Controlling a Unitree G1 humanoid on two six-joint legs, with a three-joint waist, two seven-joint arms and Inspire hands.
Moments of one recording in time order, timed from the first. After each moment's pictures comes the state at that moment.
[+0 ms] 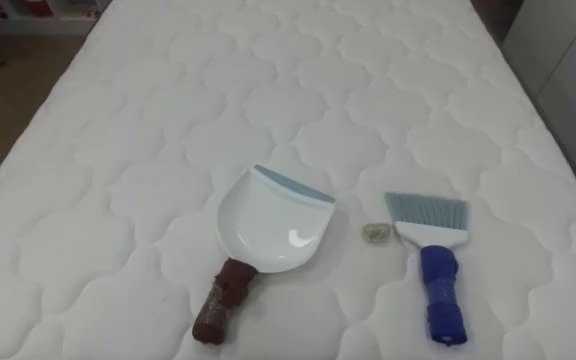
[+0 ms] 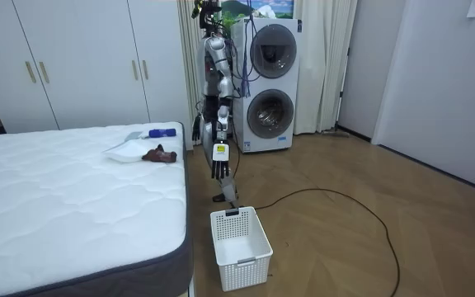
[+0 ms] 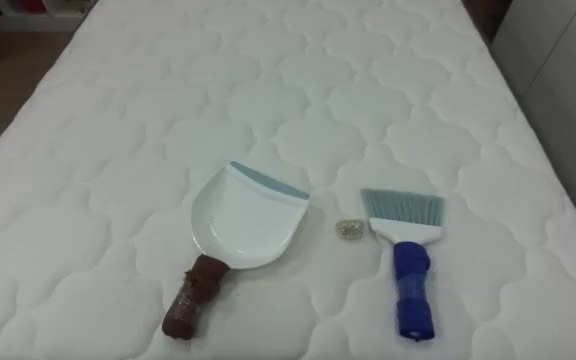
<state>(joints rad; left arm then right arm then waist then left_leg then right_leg) 0.26 0.18 0.09 1.09 0.28 0.08 0.10 0.12 -0.23 0.03 1.20 -0.36 0.01 -0.08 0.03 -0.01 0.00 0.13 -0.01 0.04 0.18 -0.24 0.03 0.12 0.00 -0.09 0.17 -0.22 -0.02</state>
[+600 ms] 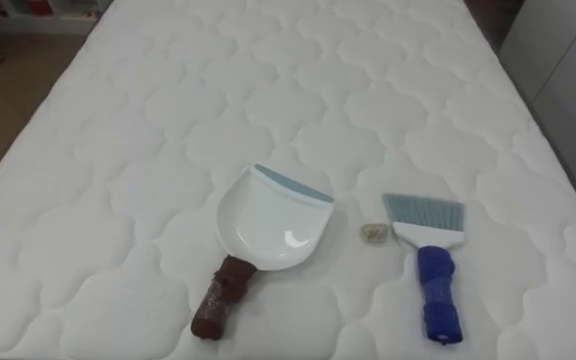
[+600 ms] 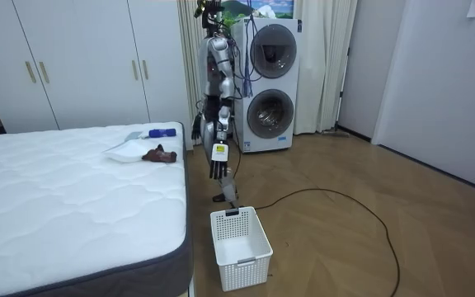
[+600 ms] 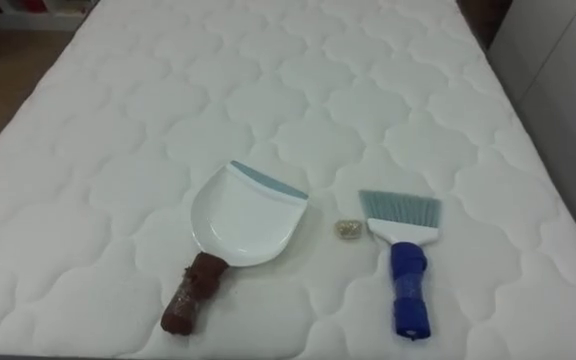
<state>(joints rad) 0.23 0.18 0.10 1.08 0.28 0.03 0.17 0.12 -0.23 0.04 1.20 -0.31 -0.01 -0.10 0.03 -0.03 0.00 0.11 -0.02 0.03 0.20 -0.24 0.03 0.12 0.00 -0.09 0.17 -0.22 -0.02</state>
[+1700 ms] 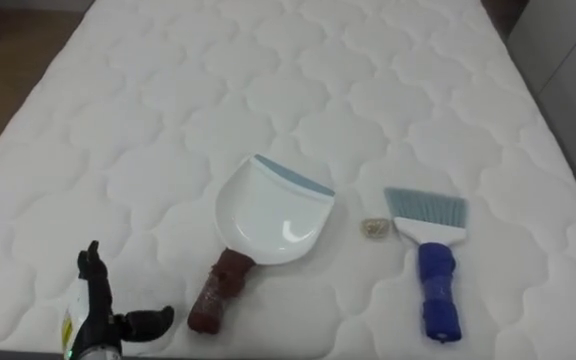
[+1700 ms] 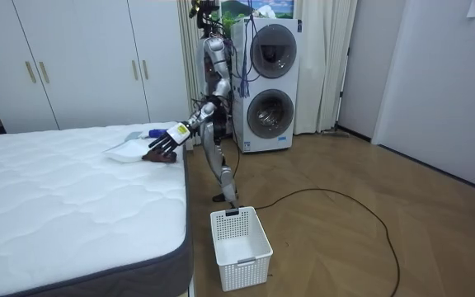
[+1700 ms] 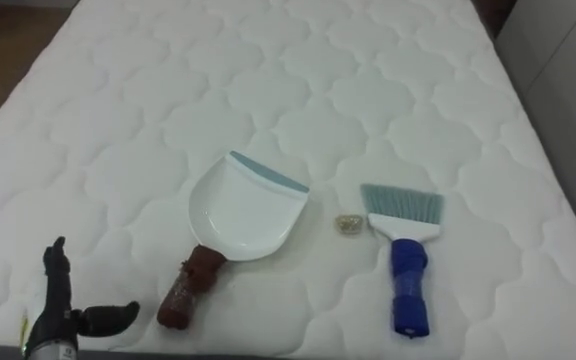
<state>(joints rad) 0.15 0.20 -0.01 0.59 0.28 -0.20 0.46 0.10 -0.23 0.06 1.18 -0.18 -0.12 -0.08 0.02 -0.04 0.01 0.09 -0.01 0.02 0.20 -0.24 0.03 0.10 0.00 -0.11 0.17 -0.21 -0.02</state>
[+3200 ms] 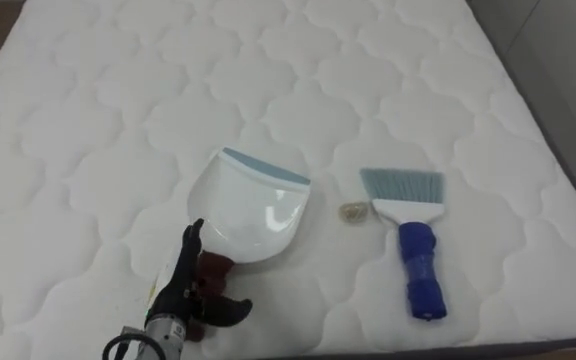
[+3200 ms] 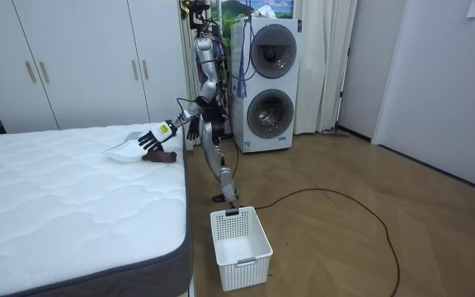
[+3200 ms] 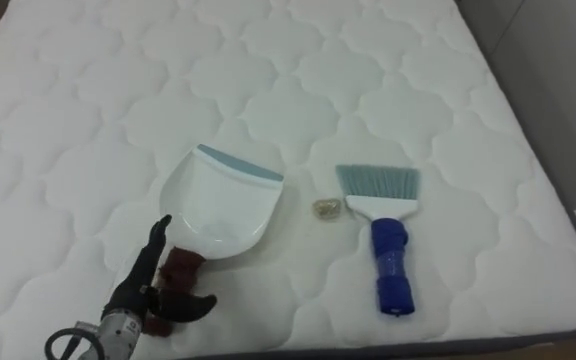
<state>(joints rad) 0.07 0.19 -0.24 0.60 0.19 -0.20 0.24 0.07 -0.22 0.10 1.17 -0.16 -0.13 -0.08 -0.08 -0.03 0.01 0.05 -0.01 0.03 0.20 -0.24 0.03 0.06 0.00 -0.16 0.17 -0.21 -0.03</state>
